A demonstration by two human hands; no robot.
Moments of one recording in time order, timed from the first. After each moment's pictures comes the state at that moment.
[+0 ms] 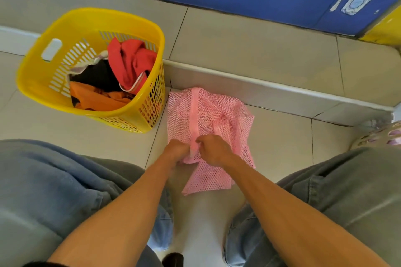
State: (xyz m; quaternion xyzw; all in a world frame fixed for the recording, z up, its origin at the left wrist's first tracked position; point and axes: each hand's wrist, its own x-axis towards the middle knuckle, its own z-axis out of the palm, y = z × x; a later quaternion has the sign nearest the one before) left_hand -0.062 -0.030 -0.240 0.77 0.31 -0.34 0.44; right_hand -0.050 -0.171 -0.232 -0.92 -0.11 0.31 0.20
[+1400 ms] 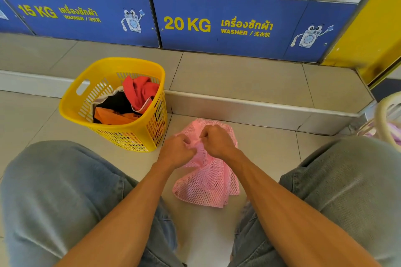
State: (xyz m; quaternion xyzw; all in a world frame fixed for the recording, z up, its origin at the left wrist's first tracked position) left_hand -0.088 -0.035 -0.144 0.94 0.09 -0.13 0.29; right_hand -0.056 -0.185 -0.130 -0.95 -0.06 0.14 0.28
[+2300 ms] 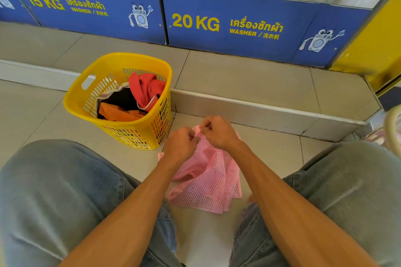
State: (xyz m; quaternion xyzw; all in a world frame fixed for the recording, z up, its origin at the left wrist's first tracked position) left_hand -0.078 -0.039 -0.131 0.95 0.10 -0.06 0.28; right_hand -0.038 -0.175 -0.105 -0.92 -0.05 0.16 0.35
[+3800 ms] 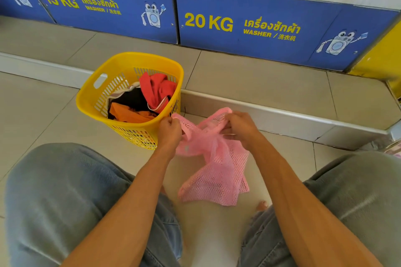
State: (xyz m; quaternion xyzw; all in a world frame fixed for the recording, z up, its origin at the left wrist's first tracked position) left_hand -0.050 0.002 -0.120 0.72 0.33 0.03 0.61; right_hand -0.012 -0.189 -0.087 -0.75 0.17 0.22 0.60
